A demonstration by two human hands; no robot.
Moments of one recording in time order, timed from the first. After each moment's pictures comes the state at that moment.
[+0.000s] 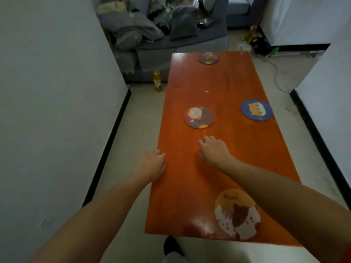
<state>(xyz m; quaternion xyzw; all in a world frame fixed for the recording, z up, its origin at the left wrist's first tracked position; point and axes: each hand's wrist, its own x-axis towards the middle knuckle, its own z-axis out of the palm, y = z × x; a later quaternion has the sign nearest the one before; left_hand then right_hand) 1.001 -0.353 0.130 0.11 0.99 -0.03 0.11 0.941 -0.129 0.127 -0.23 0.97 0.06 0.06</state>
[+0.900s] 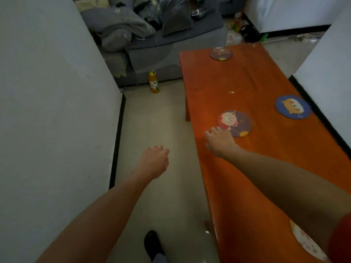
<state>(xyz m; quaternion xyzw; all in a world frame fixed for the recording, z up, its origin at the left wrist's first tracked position) 0.869 -0.568 0.115 0.19 0.98 -0.02 0.09 0.826 -0.323 0.111 -0.13 0.98 0.07 0.09</state>
